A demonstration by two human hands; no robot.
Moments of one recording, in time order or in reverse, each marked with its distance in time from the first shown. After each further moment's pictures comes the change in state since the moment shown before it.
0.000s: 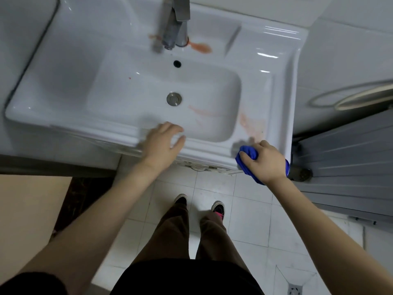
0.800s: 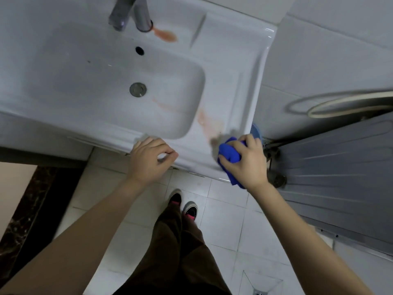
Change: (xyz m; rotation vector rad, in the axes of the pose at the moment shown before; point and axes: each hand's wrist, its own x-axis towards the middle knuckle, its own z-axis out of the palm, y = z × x) left_hand -0.015 0.080 0.114 0.007 0.160 0.016; right_hand 0.018 0.095 -0.025 0.075 0.178 -0.221
